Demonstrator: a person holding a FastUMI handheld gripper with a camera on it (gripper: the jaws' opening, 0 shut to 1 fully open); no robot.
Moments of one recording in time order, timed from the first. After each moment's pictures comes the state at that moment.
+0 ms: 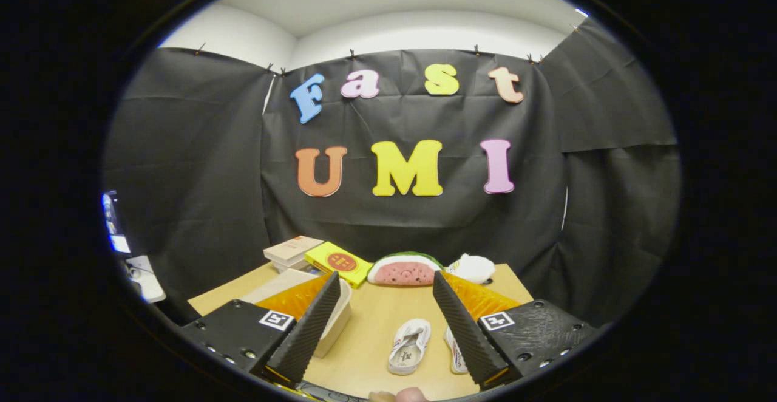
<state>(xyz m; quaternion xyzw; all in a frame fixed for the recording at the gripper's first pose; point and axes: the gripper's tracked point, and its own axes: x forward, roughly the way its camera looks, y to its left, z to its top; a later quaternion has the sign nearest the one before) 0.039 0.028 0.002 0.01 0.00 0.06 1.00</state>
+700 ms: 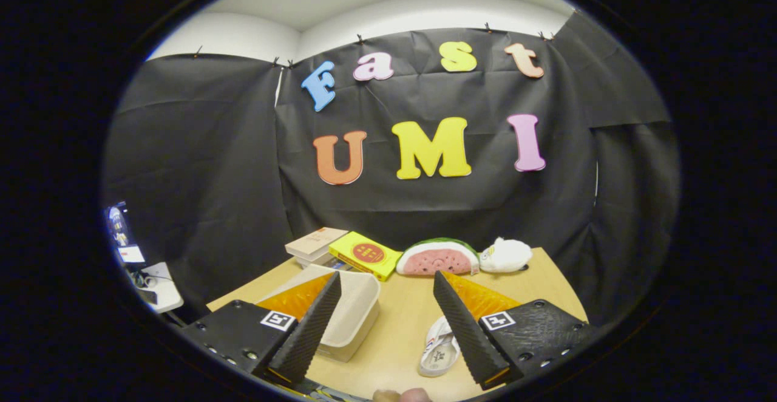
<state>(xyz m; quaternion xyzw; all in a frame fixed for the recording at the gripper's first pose) 0.091 0.080 -0.029 0.04 0.06 0.12 0.99</state>
